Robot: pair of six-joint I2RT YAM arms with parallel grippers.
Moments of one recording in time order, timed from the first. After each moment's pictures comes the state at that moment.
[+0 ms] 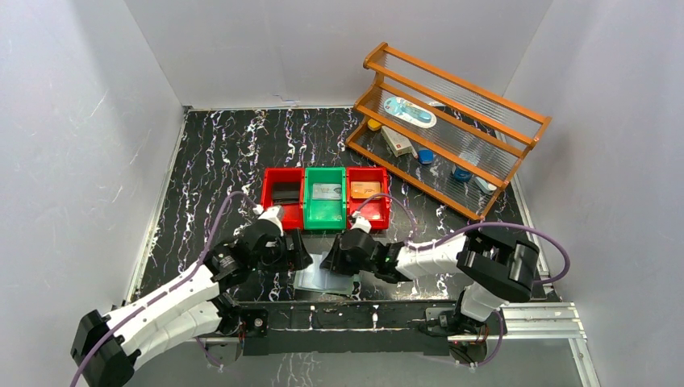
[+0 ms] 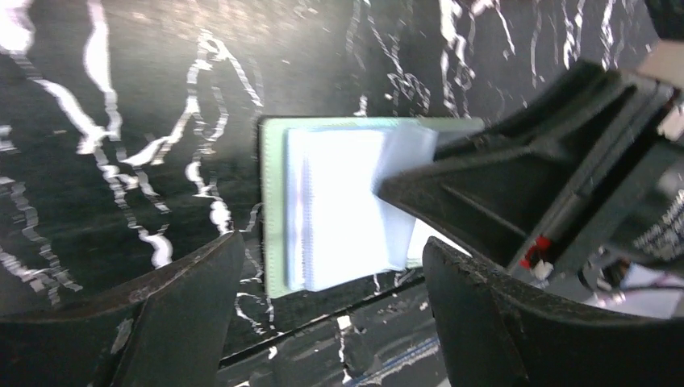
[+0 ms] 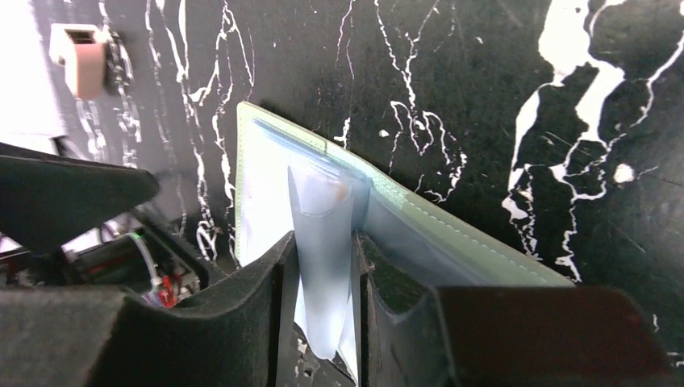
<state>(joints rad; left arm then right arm) -0.79 0.76 0.47 -0.55 -0.08 -0.81 1.20 1.59 0.65 0.18 0.14 1.17</state>
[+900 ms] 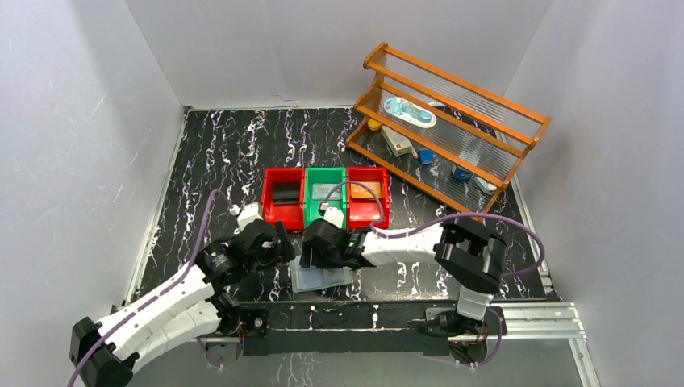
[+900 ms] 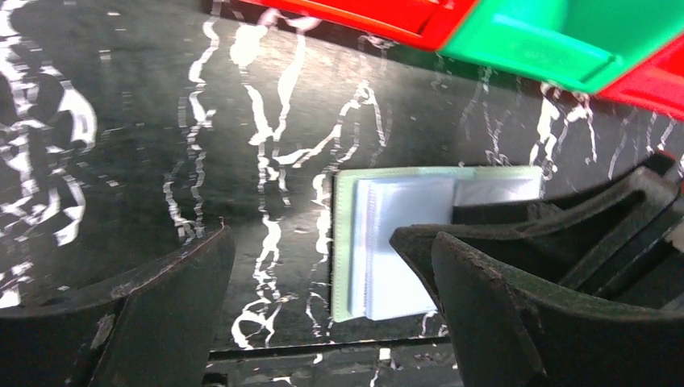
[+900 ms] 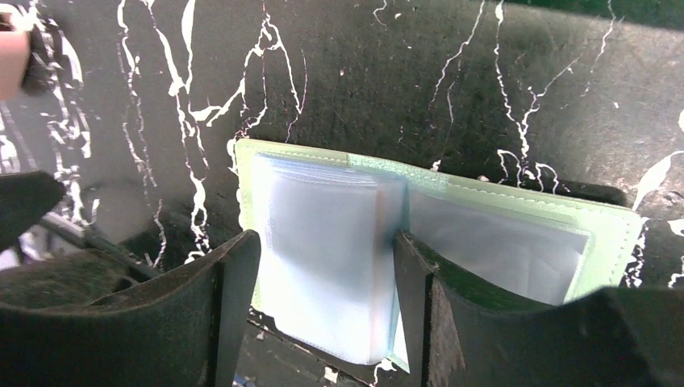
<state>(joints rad) -0.79 0.75 0.53 -0.73 -0.31 -0.92 1.23 1.74 0.98 -0.14 0.16 1.11</state>
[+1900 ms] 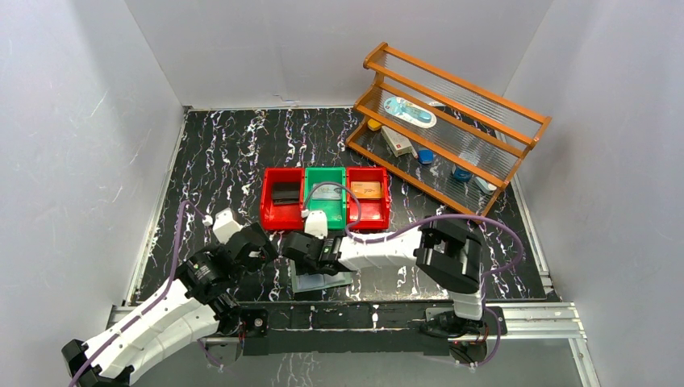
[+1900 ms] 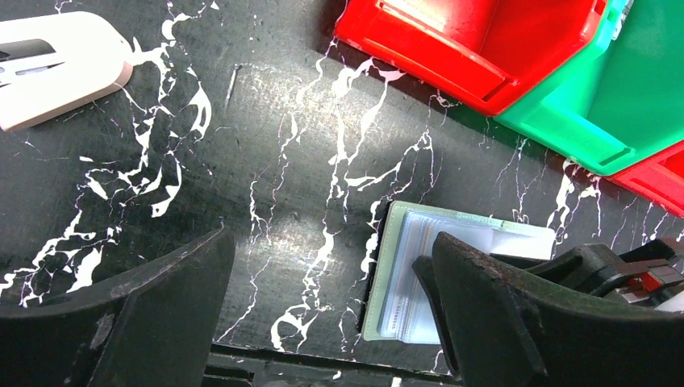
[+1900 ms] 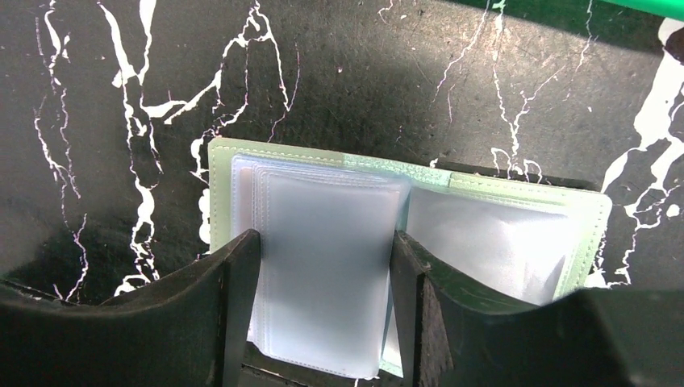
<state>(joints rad) -0.79 0.57 0.54 -0.95 -0.53 -1.10 1.33 1.92 1.27 -0.49 0.39 1.03</state>
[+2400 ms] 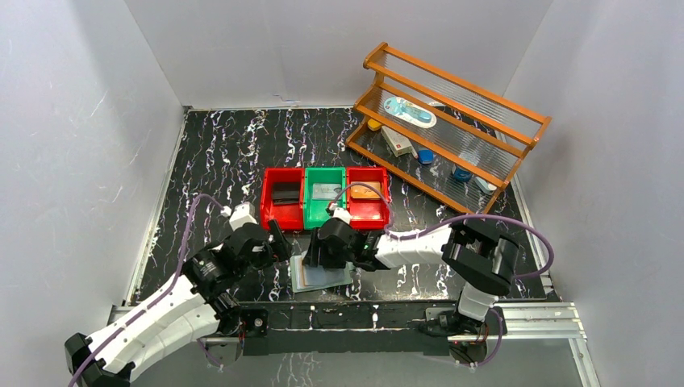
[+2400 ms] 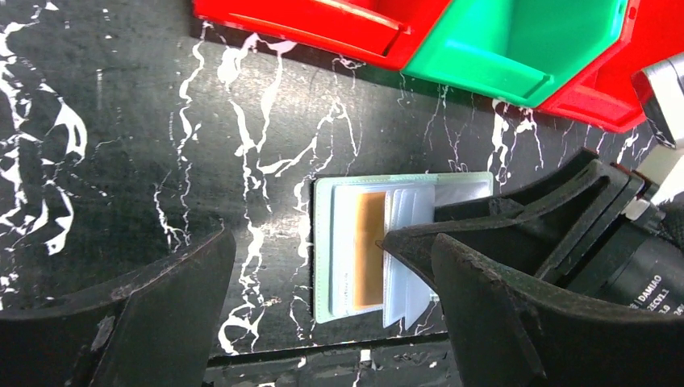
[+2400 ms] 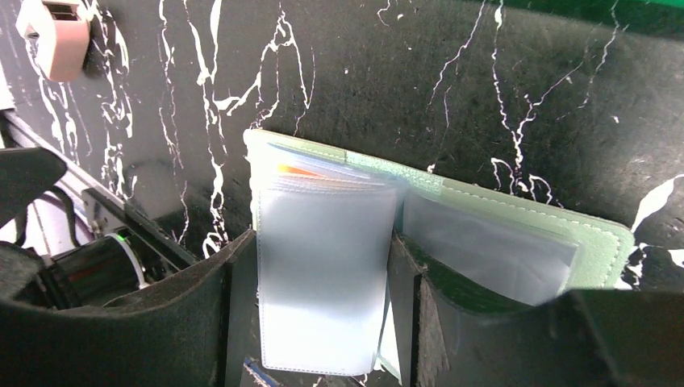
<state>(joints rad) -0.79 0.61 0.53 -0.78 -0.37 -0.96 1.21 1.71 0.87 0.02 0.10 1.06</state>
